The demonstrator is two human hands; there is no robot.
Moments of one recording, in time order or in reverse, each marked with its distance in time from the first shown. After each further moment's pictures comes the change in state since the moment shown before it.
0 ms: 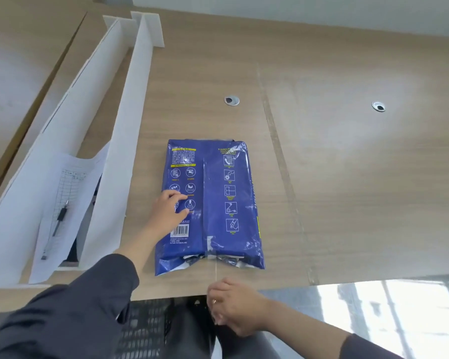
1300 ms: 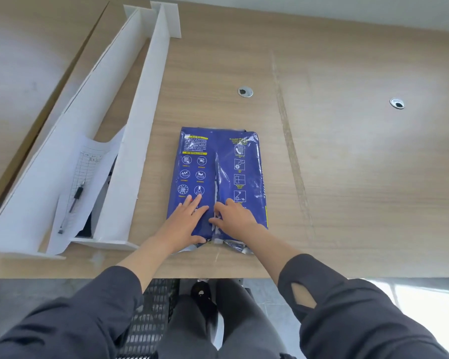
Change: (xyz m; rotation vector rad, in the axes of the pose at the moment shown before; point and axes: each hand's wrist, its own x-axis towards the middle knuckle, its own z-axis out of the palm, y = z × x) left_hand -0.063 0.007 0.019 0.543 -0.285 0.211; right_hand 0.076 0.062 -0.060 0.253 0.121 0.733
